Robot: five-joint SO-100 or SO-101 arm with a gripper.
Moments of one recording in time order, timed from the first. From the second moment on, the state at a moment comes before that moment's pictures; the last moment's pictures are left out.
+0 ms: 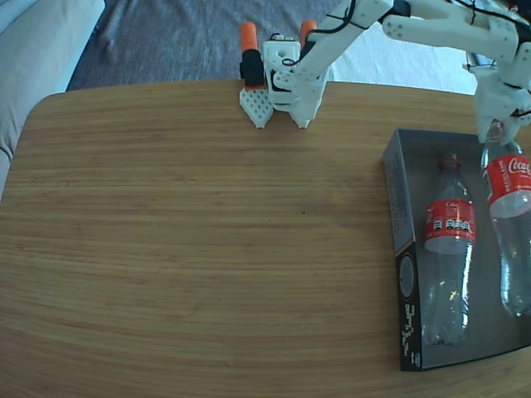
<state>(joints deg) -75.9 61.2 48.3 83.7 -16.5</state>
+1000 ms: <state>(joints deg) -75.1 52.4 41.8 83.7 -16.5</state>
